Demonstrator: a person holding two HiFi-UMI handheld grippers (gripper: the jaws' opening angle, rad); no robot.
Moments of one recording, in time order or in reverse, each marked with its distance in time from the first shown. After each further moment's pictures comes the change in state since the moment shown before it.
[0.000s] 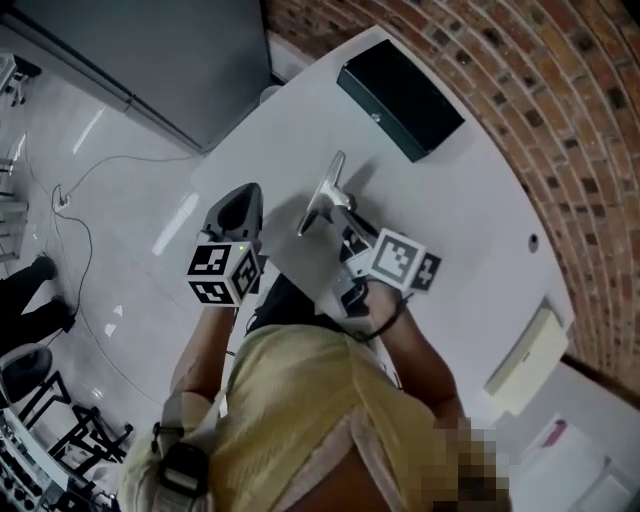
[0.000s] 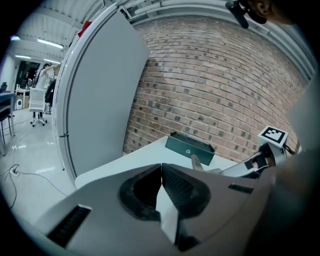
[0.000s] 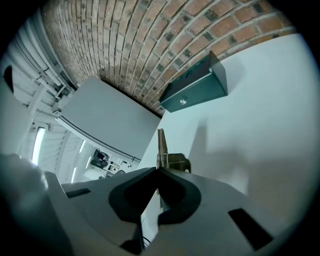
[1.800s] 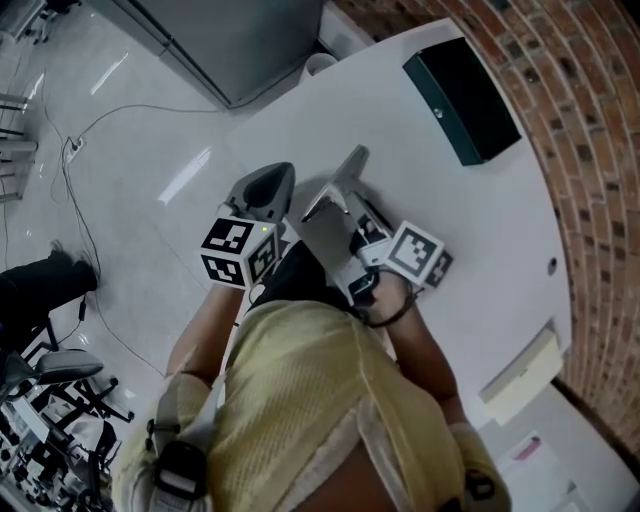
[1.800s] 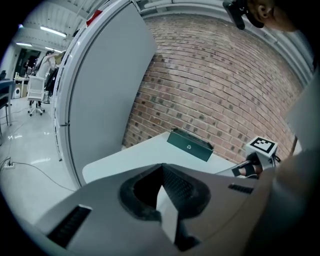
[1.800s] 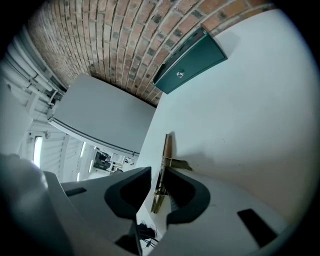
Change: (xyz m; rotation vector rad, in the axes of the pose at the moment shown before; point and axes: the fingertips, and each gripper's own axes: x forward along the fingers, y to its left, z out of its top) left arm -0.015 0.029 -0.019 -0.066 0.043 -0.048; right arm 0.050 0.010 -0.044 0.091 0.075 0.016
